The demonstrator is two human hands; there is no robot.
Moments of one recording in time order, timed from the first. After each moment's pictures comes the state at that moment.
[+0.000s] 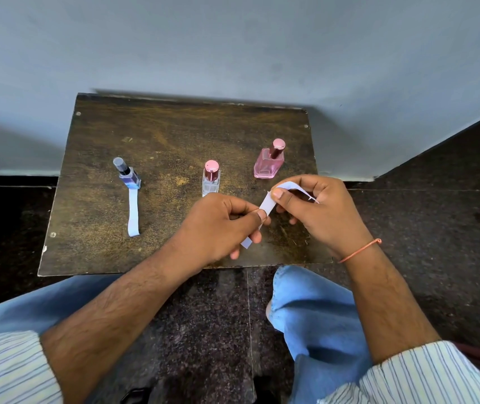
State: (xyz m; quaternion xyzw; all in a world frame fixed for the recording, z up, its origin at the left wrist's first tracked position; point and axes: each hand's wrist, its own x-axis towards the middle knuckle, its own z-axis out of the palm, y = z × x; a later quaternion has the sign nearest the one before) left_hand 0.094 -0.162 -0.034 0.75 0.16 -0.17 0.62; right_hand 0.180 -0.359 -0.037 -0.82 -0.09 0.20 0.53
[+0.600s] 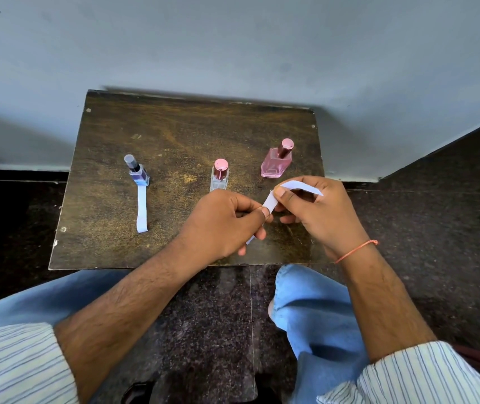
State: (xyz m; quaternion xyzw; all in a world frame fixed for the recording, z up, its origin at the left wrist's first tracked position) left_hand 0.094 -0.159 -0.033 0.77 0.17 -0.16 0.59; right_hand 0.173 -0.342 -0.034 -0.79 -0.03 0.22 0.57
